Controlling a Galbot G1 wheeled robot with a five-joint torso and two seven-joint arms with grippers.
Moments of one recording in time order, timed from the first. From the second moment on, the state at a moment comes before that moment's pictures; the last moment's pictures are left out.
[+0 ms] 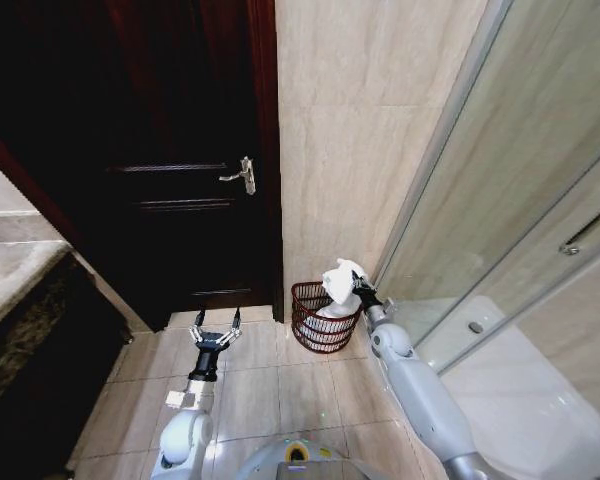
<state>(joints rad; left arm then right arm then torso) 1.52 -1.50 -0.60 -1.80 -0.32 -0.52 0.31 -0.96 1.26 0.35 1.43 0.64 0.05 0.02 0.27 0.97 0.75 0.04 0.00</state>
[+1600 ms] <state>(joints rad) 1.54 -1.52 -0.60 -1.84 -0.31 -0.54 0.32 -0.83 1.34 0.38 1.23 0.59 0.07 -0.01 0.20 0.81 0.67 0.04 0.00</state>
